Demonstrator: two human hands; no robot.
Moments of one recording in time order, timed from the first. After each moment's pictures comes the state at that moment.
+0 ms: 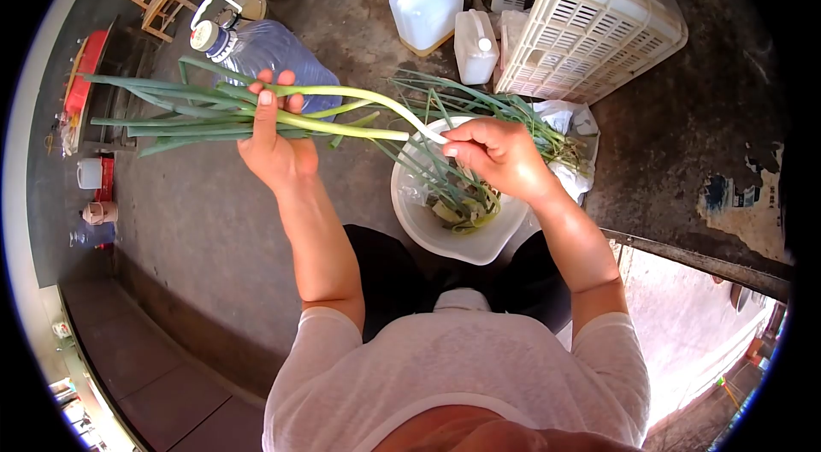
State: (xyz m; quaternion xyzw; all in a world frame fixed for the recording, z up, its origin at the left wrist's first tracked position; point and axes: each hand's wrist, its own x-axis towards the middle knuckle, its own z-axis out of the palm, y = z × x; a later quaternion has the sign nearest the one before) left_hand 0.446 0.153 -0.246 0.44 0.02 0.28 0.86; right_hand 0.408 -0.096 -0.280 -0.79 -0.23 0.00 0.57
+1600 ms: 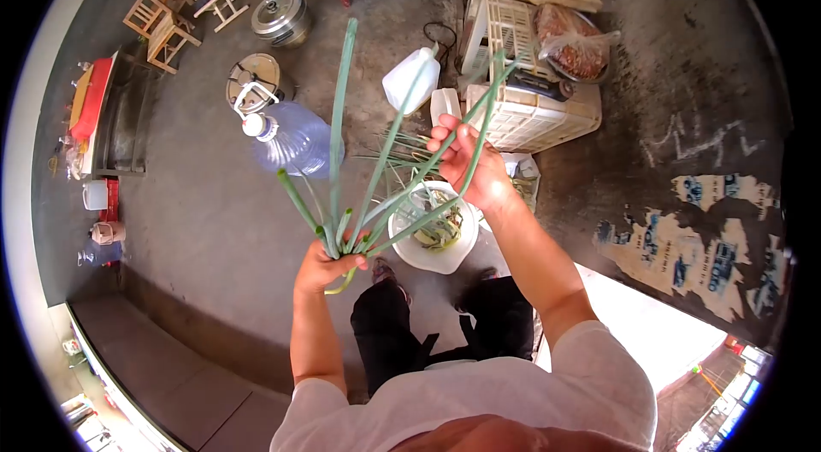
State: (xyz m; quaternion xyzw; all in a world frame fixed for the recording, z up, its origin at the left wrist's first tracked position) left_hand 0.388 0.175 -0.091 0.59 0.02 -0.26 0.76; right_hand 0.492 -0.100 -0.086 -0.30 0.10 0.19 0.93
